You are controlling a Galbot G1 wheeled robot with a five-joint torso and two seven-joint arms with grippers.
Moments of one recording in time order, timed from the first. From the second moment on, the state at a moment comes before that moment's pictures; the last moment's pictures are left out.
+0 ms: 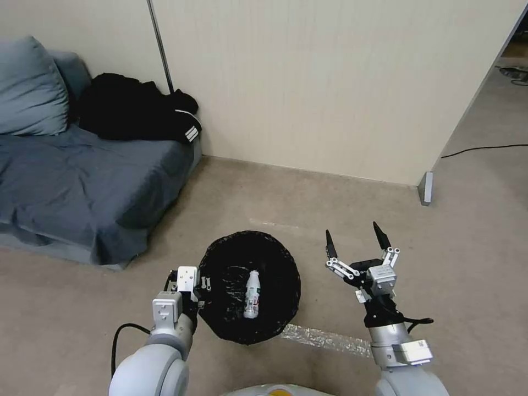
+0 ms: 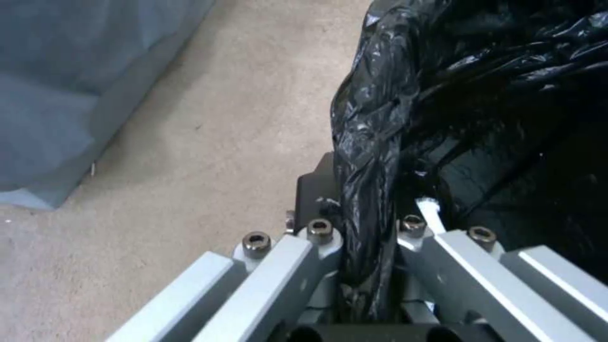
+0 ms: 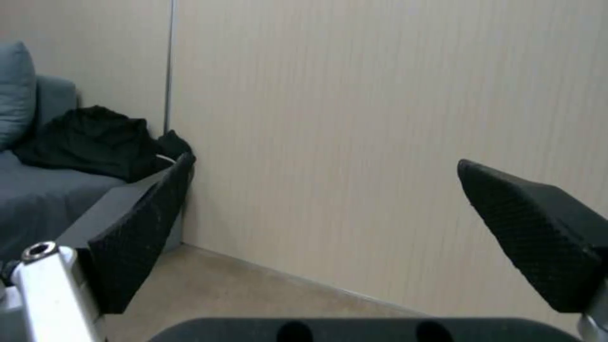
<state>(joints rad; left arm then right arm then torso) 1.68 -1.49 -0.45 -2.31 -0.07 0.60 -0.10 -1.70 1.41 0.42 2.12 -0.04 0.40 0.04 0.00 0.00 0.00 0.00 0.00</state>
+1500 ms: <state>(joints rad) 1.68 -1.49 -0.46 -2.31 -0.07 0.61 -0.09 -1.64 1.42 0.38 2.11 0.03 0.41 0.04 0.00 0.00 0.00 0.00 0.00</state>
